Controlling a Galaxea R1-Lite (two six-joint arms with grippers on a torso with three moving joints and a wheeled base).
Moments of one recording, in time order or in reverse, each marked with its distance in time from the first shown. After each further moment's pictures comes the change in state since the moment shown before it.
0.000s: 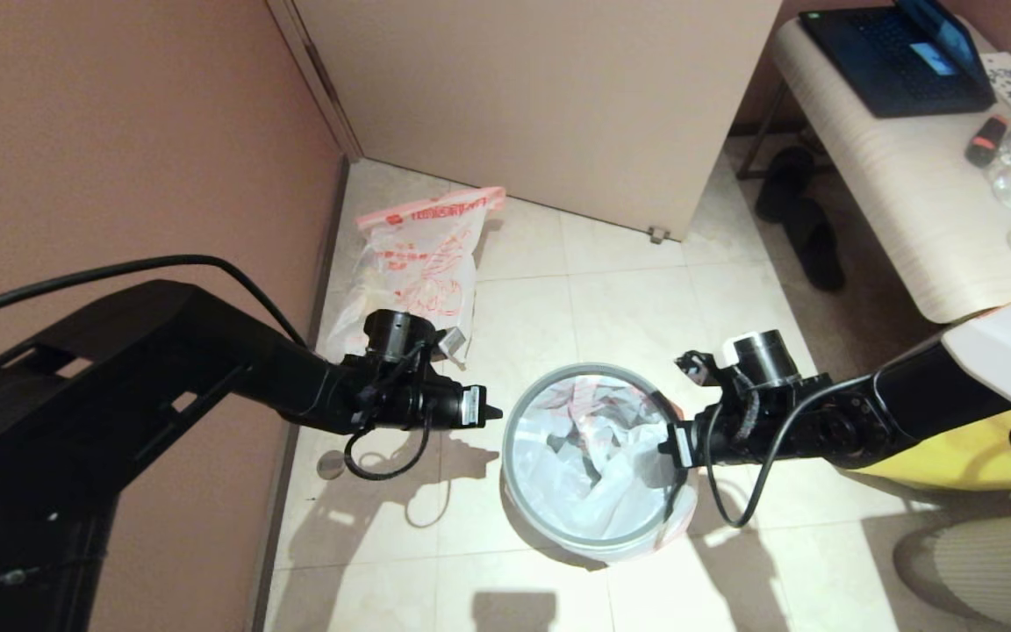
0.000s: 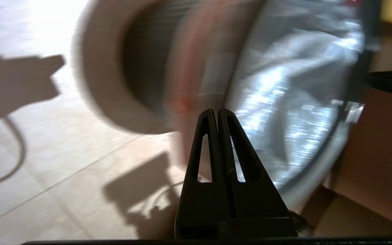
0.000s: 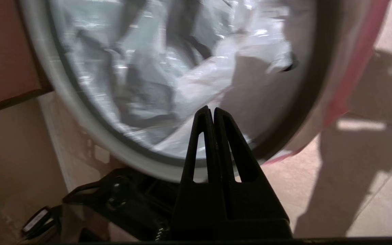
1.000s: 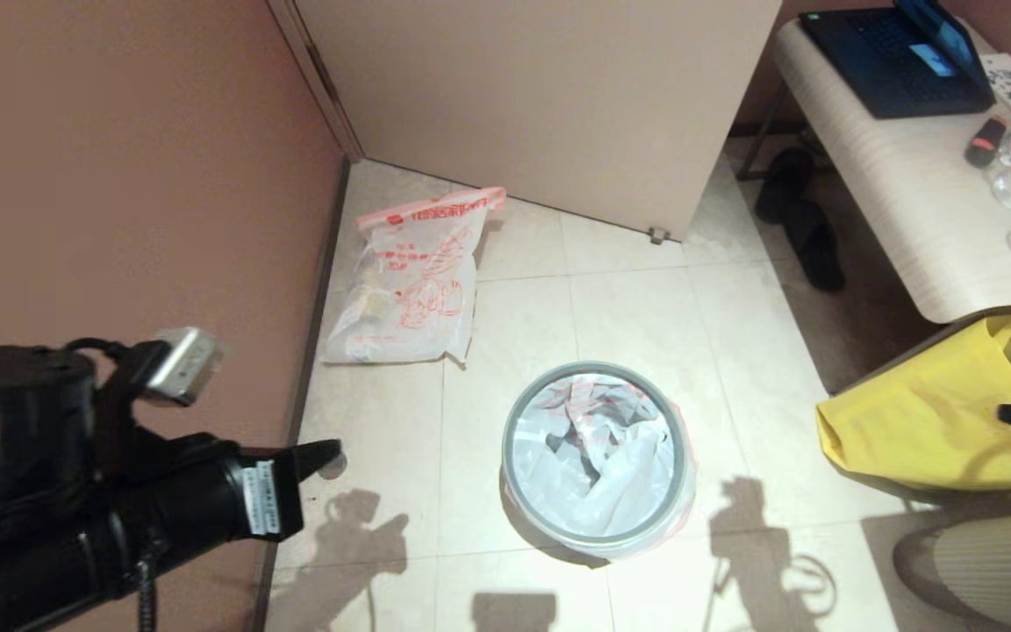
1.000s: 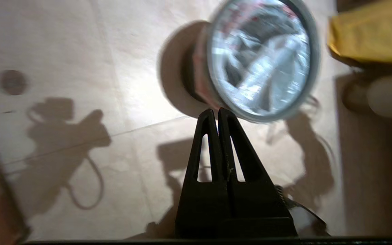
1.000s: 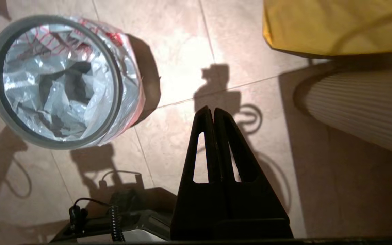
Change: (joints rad) left arm -0.173 -1.044 0.792 -0.027 0.599 -0.055; right arm -0.099 -0.994 0.229 0.525 -0.499 0.126
